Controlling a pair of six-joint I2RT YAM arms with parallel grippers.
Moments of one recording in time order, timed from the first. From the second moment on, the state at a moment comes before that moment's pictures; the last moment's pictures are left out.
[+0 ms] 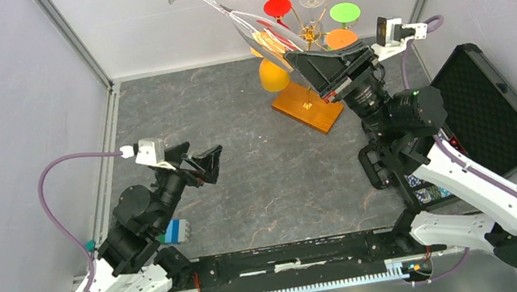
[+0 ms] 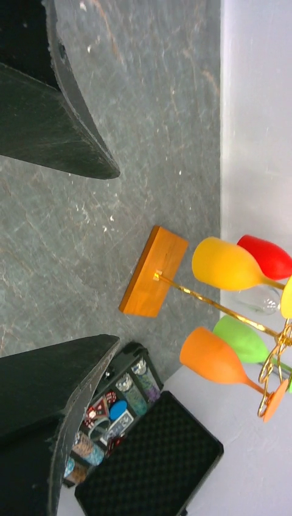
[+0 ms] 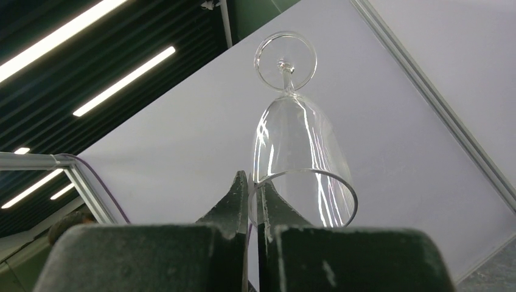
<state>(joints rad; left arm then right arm) -0.81 0.48 0.69 -0.14 -0.35 -0.32 0.80 1.03 1.15 0.63 -0.04 0.92</state>
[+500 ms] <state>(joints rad) -0.81 0.51 0.76 -0.20 -0.47 -0.25 0.80 1.03 0.97 0.60 -0.04 0.92</state>
